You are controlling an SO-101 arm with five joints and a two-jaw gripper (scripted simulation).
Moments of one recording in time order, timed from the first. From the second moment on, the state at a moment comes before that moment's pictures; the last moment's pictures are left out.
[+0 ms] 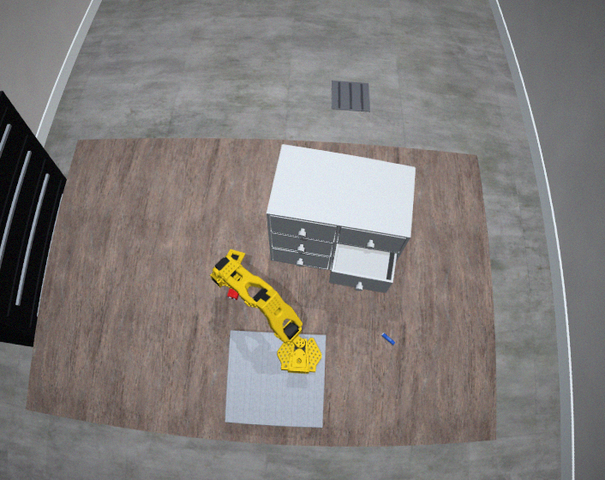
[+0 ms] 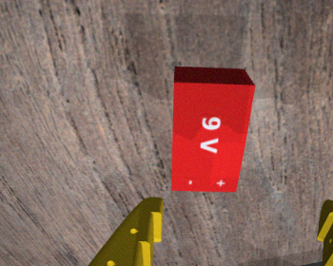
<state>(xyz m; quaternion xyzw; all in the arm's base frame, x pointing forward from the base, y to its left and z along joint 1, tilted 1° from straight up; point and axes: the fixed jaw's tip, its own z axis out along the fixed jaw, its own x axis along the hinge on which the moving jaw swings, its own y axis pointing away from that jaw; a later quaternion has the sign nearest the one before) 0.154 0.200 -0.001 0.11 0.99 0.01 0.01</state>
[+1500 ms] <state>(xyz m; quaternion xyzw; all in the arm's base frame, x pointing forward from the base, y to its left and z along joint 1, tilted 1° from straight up) 0.156 0.203 -0.028 0.11 0.99 0.01 0.01</state>
